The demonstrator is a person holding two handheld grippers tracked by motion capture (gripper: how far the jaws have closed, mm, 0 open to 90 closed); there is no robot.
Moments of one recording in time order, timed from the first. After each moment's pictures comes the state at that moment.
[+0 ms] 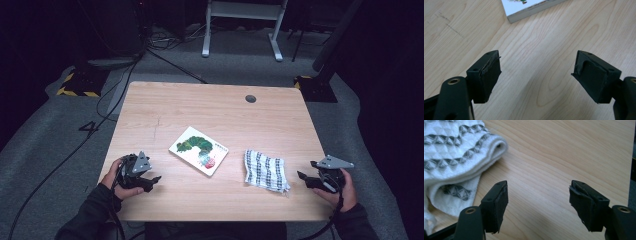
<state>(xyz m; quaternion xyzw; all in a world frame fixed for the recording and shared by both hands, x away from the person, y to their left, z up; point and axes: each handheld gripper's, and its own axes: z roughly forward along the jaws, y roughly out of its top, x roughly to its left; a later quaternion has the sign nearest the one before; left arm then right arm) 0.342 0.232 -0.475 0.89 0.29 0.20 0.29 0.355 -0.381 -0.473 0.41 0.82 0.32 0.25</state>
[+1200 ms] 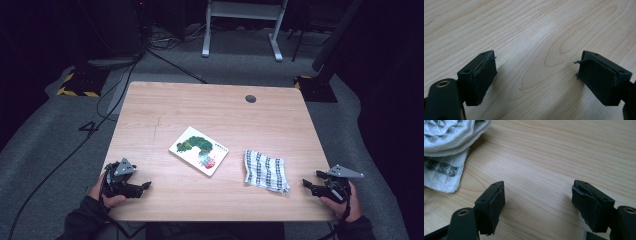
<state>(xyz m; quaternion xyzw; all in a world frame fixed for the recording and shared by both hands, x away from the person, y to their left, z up) 0.332 0.272 -0.504 0.85 0.38 0.15 0.34 0.342 -0.410 -0.503 0.46 0.78 0.35 0.21</state>
